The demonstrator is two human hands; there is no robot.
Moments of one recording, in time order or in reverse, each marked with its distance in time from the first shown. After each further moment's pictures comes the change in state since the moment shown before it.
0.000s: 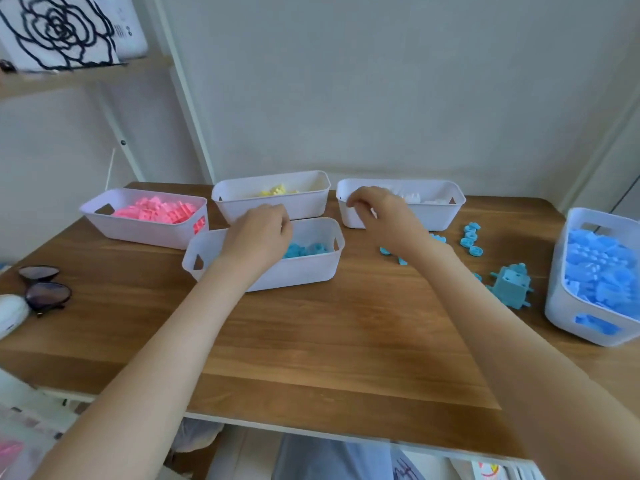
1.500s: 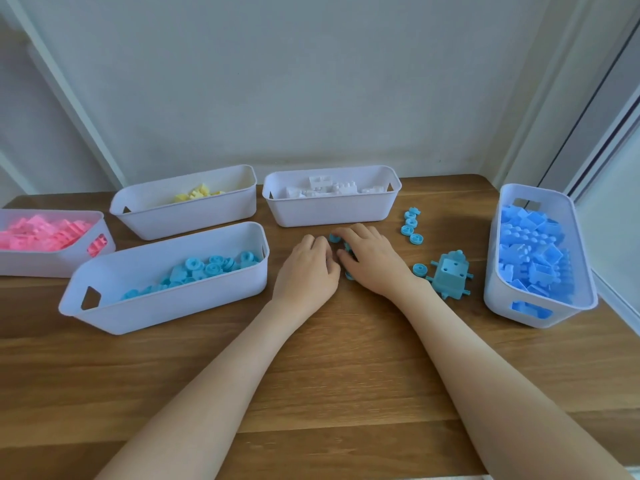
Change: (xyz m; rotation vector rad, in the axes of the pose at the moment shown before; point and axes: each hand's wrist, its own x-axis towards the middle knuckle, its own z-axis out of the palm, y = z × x) left_hand 0.007 0.117 0.119 -0.230 -0.060 0.228; right_hand -0.049 0.094 0.004 -0.298 -0.134 0.142
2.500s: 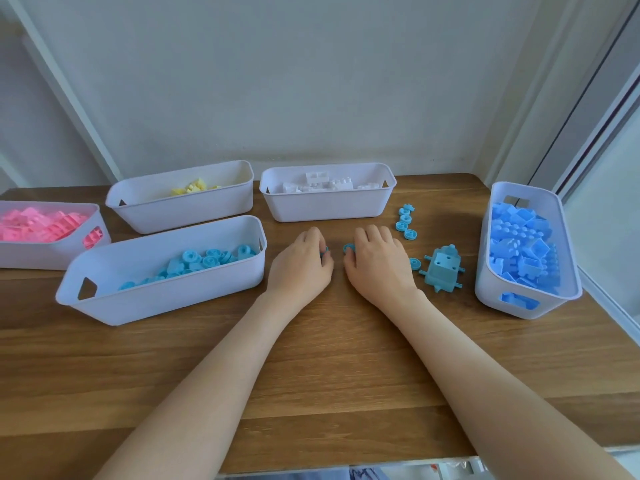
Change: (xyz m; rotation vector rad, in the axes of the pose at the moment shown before) left_hand -0.001 0.000 -0.003 -0.008 0.015 -0.036; right_hand -0.029 -0.015 -0.002 -0.292 0.197 0.131
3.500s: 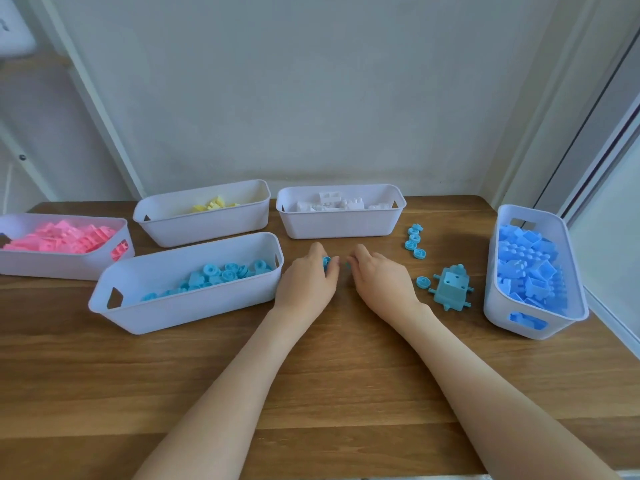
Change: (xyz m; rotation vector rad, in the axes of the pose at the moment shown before) left_hand -0.009 0.008 -0.026 -0.014 -0.024 -0.112; right_hand 0.006 -0.013 -0.012 0.059 -0.105 -0.022
